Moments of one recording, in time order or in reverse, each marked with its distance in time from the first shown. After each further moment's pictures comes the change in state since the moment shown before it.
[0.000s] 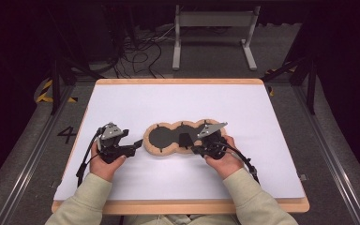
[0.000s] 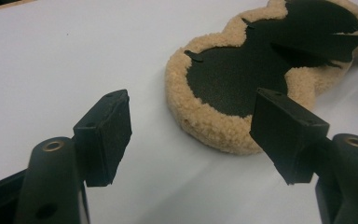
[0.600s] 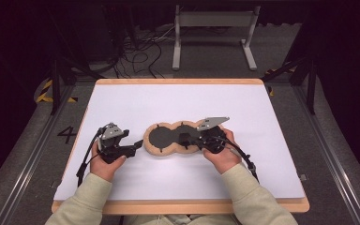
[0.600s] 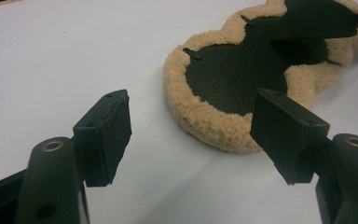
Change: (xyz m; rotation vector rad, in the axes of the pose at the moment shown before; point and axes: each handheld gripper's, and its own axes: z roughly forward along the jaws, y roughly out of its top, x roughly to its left) left arm 0.000 -0.001 0.001 0.003 -0.006 -0.003; right arm 0.000 0.019 -0.009 -0.116 -0.031 -0.031
